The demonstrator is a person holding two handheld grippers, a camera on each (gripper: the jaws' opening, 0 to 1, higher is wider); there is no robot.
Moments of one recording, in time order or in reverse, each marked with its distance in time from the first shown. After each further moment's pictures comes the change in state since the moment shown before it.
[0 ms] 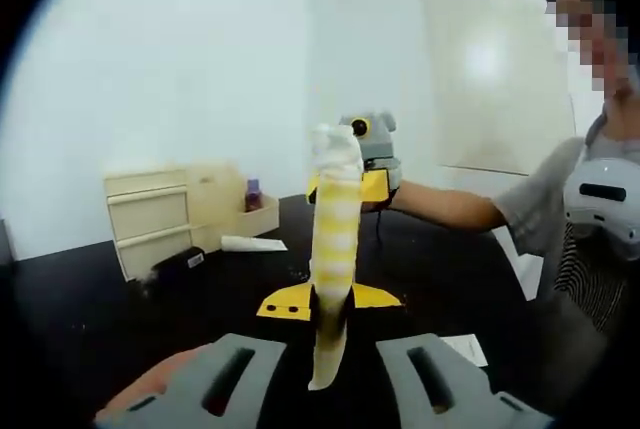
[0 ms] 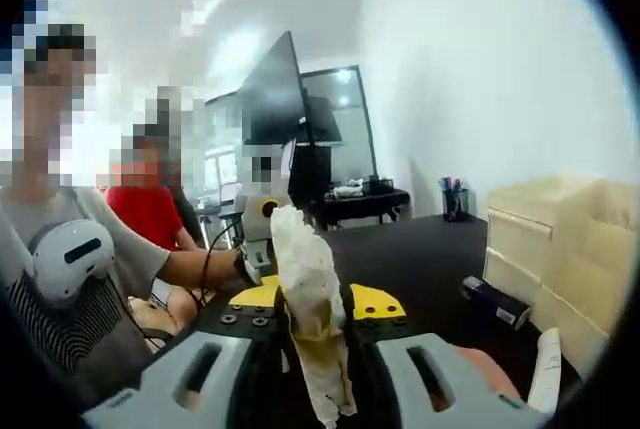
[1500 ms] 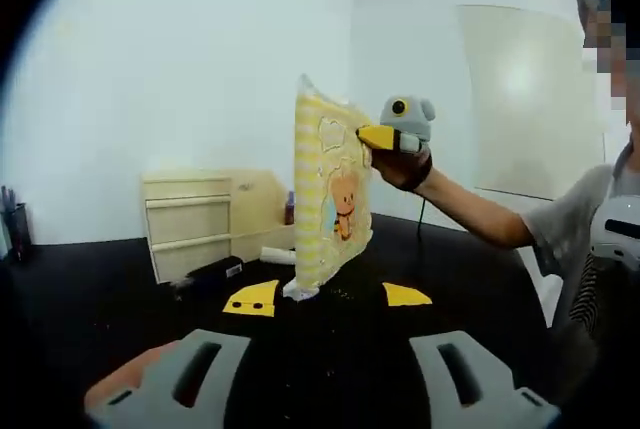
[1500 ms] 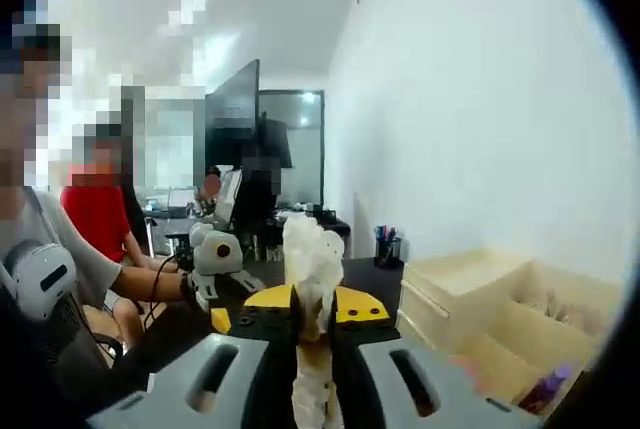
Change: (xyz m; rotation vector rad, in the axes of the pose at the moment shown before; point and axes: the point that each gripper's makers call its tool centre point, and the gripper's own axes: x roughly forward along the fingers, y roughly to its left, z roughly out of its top) left arm 0.002 0.042 0.019 -0.072 -0.044 0.141; right arm -0.049 -0.062 0.096 -0.136 -0.091 -0.243
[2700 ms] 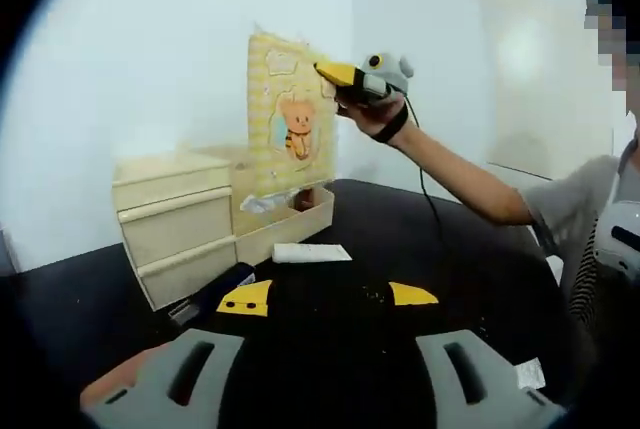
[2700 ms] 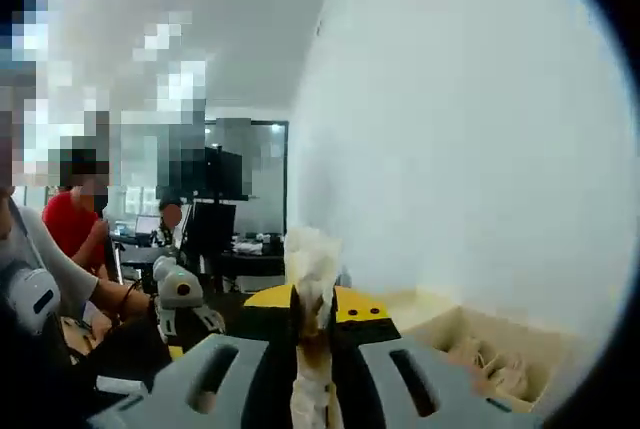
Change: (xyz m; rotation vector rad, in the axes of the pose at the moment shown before) left arm 0.066 0.041 0.003 0.029 0.164 -0.047; right arm -0.016 -0.141 0.050 0.007 -0.117 -0.131
